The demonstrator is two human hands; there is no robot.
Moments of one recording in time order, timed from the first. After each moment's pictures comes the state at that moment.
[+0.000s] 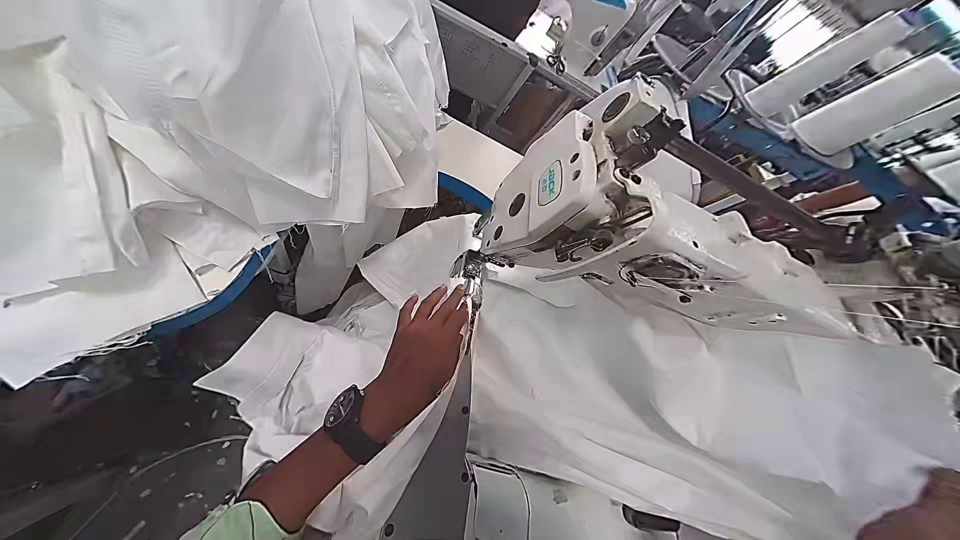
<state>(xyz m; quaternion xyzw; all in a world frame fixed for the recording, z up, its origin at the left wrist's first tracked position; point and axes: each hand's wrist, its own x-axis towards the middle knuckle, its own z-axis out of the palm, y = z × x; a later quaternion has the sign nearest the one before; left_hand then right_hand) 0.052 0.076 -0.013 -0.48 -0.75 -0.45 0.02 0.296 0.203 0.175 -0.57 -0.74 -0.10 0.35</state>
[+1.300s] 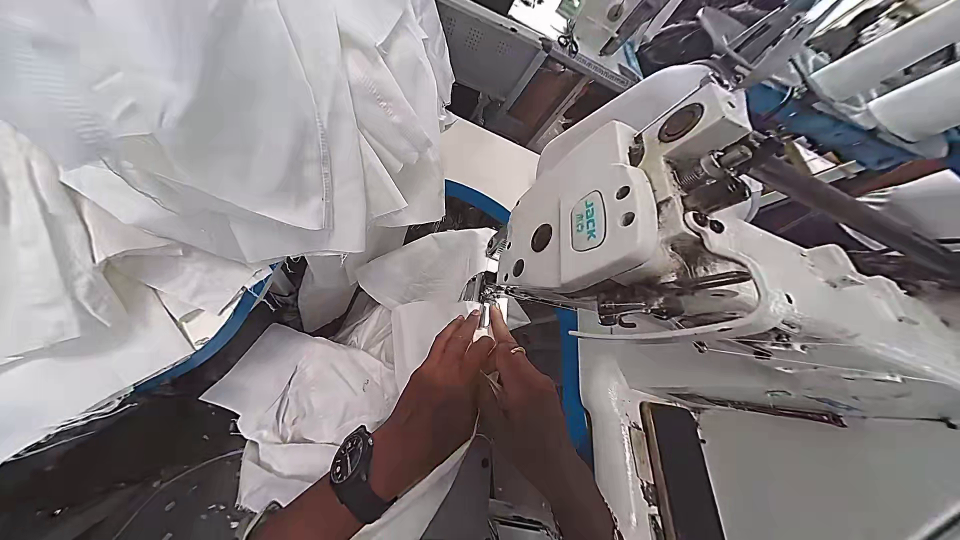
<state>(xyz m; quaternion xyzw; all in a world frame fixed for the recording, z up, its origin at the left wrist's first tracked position) 0.048 0.076 -0.018 -0.50 -0.69 -0.52 0.00 0.142 0.171 0.030 -0.17 -0.95 0.20 0.19</state>
